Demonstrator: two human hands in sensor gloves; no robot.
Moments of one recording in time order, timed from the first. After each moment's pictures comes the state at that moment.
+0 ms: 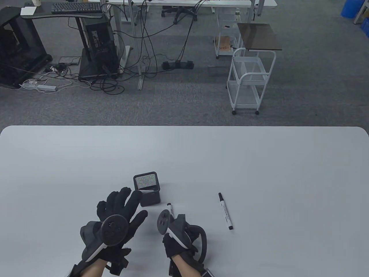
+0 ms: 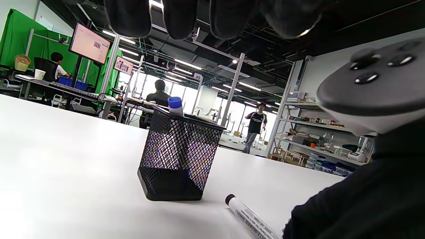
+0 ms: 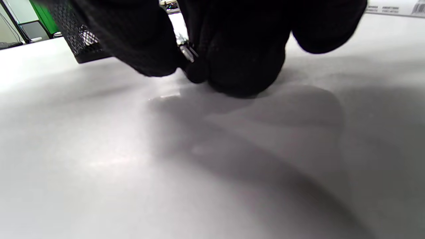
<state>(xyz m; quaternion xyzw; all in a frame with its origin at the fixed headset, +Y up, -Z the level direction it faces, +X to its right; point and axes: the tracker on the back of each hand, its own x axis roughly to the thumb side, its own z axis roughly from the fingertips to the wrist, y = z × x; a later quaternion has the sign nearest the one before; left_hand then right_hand) -0.215 -0.666 -0.271 0.08 -0.07 0.15 0.98 -0.032 -0.751 -0.308 -0.02 0.15 0.99 0.09</state>
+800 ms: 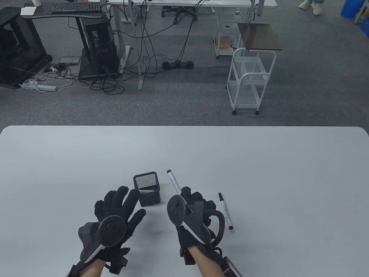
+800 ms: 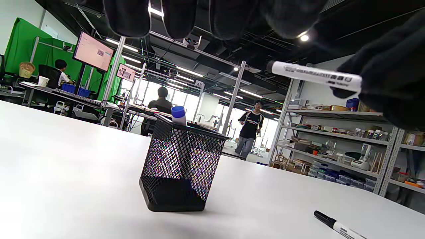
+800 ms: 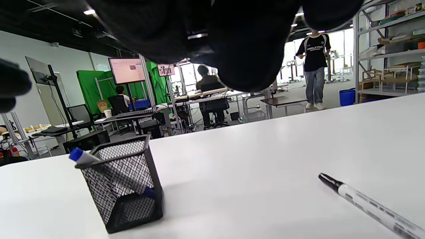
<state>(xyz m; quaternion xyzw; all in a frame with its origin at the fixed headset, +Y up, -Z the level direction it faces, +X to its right) -0.220 -0.665 -0.270 0.10 -0.07 0.15 0.98 -0.003 -0.613 -0.293 0.02 -0.05 0.99 0.10</state>
